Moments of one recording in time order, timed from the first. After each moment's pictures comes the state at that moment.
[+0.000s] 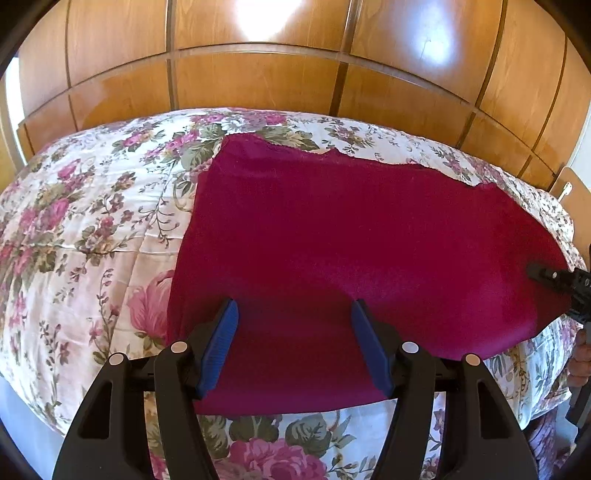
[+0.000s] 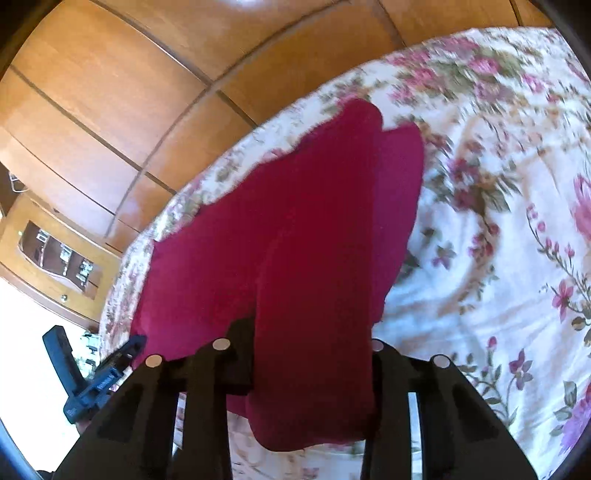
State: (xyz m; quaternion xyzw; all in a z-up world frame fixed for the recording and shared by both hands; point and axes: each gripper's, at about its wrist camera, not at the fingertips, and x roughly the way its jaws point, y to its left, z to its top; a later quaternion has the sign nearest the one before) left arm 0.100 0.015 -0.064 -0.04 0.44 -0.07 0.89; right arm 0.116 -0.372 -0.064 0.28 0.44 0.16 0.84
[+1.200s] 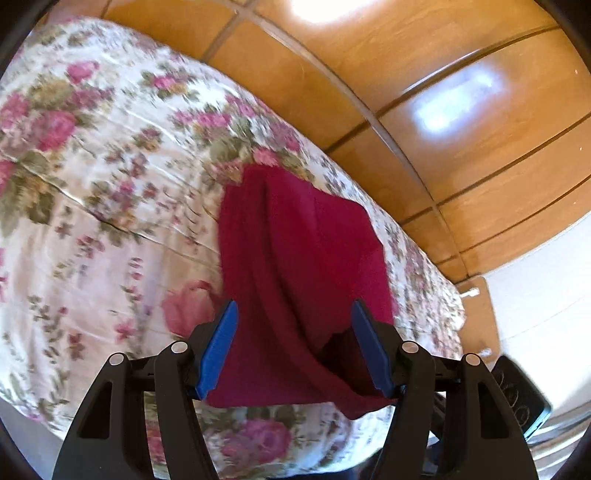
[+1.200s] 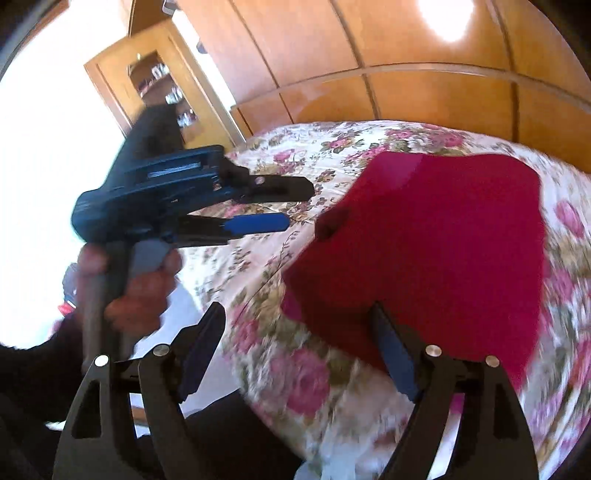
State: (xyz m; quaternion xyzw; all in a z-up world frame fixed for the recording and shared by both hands) left arm 0.122 0.140 -0.020 -0.32 0.46 -0.18 0.81; right arm 0.058 -0.121 -0.016 0.04 0.41 0.42 0.81
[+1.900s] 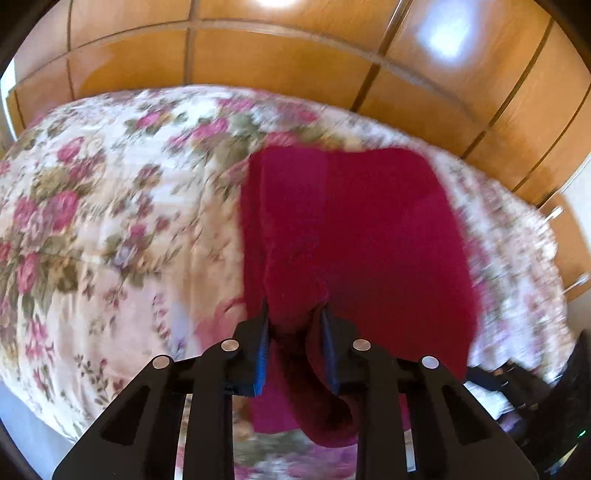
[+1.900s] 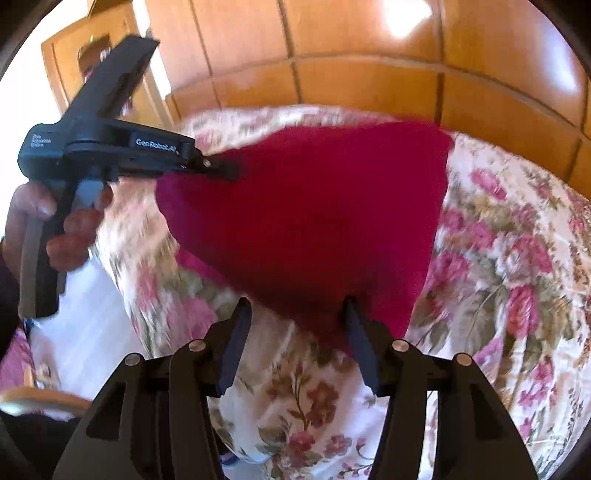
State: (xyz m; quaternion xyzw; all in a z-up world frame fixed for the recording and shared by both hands) left arm 0.134 0.084 -0.040 -0.08 0.51 -0.09 0.85; right arm 0.049 -0.143 -0.074 -0.05 0.43 0.29 0.85
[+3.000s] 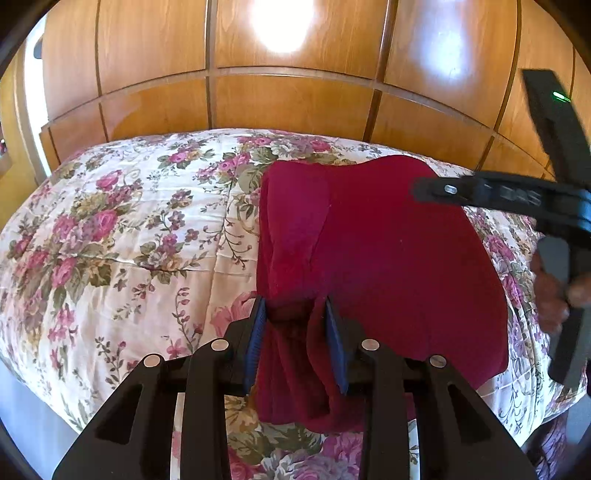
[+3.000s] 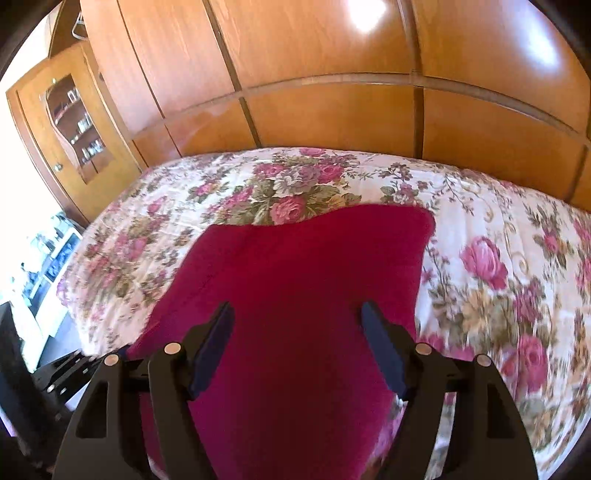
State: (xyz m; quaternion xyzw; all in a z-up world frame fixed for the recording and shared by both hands) left arm 0.089 0.065 -0.036 -0.03 0.41 -0.04 0.91; right arm 0.202 -0.140 -0.017 0.01 0.43 0.25 0.87
